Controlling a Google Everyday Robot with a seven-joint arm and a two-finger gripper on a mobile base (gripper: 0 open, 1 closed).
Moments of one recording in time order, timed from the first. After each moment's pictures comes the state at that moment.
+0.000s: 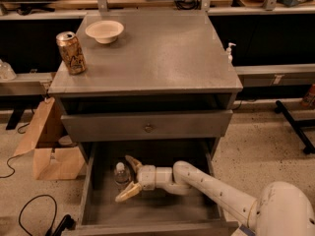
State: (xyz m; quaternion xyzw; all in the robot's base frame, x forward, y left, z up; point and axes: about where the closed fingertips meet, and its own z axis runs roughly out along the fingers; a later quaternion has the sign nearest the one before) arm 0.548 0.143 0.429 -0.47 0.55 0.50 0.48
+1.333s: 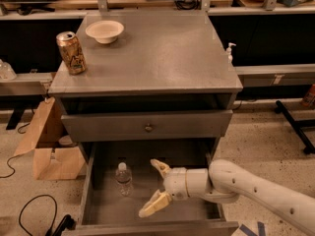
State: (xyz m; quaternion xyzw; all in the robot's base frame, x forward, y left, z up) arm 0.457 0.037 0.549 -0.49 0.65 0.42 0.42
